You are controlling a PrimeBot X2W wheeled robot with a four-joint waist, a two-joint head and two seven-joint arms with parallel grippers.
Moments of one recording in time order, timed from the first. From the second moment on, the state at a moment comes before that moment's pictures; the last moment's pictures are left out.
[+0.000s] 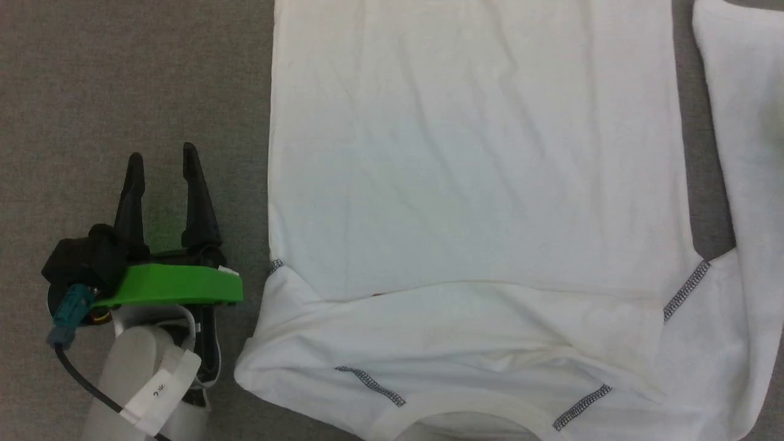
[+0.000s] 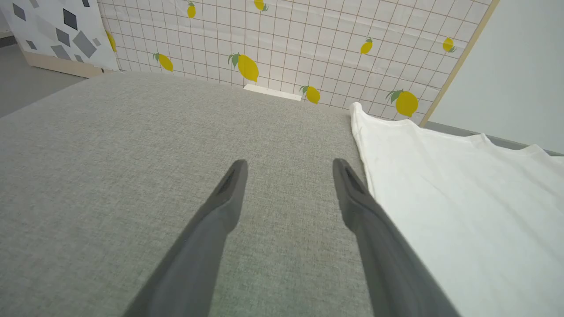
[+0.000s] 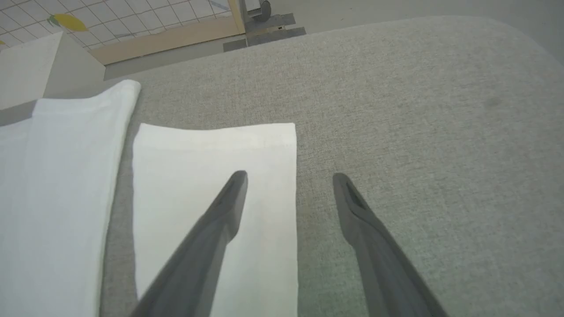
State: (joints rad) left arm -0.26 0.17 -0.07 0.01 -0.39 0.09 -0.26; right arm -0.89 -0.31 -0.37 0.63 0.17 0.13 0.48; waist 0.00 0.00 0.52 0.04
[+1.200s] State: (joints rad) left arm -0.10 0.07 0.09 0.09 -0.27 -0.04 -0.26; right arm -0.29 -0.19 -0.20 -0.45 0.17 0.13 0.59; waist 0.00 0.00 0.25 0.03
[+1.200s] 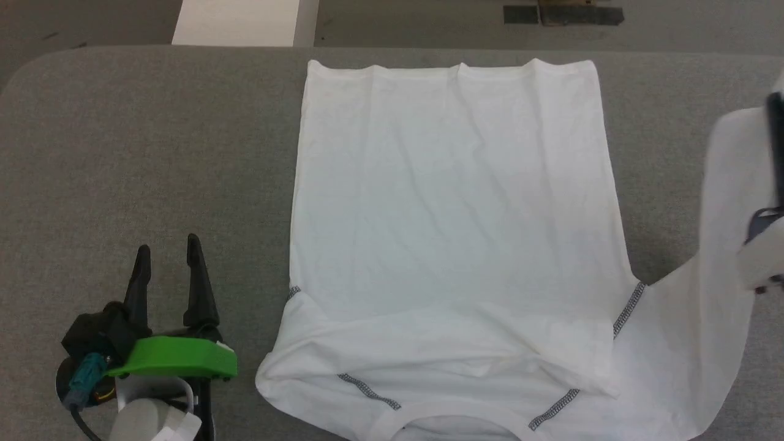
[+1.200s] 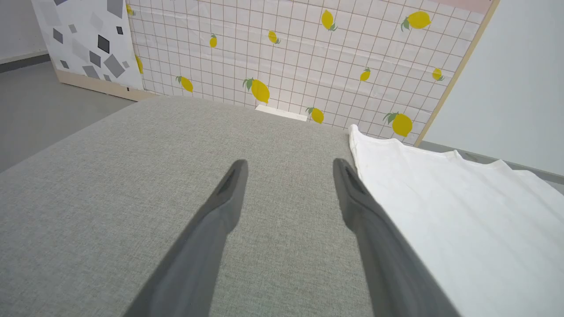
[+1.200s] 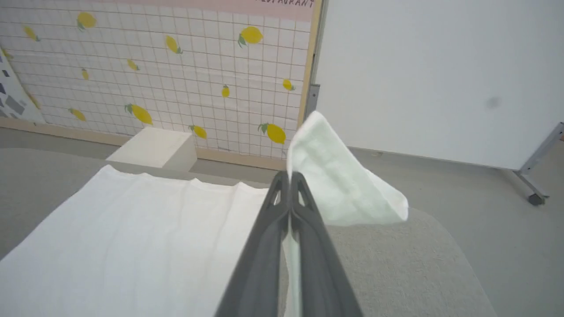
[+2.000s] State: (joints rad) left arm -0.08 0.06 0.08 0.12 -0.27 -0.06 -0.26; right arm -0.28 -0.10 0.74 0.13 0.23 0.13 0.44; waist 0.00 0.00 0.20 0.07
